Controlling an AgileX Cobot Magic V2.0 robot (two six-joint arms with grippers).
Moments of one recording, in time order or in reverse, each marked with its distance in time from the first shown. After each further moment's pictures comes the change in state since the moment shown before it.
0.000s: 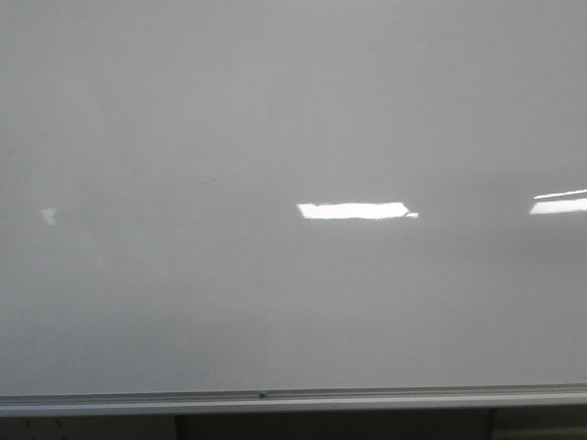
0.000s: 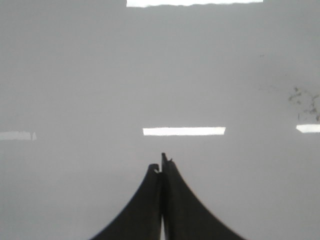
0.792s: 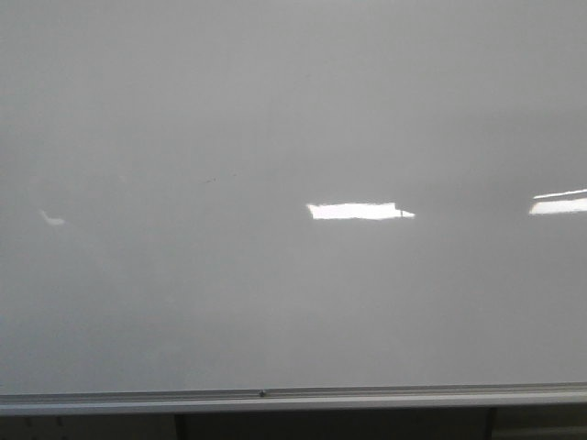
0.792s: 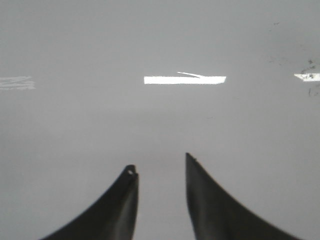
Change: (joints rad) left arm 0.000 0.285 -0.108 0.089 0.183 0.000; right arm 0.000 0.278 -0.181 0.000 0.118 0.000
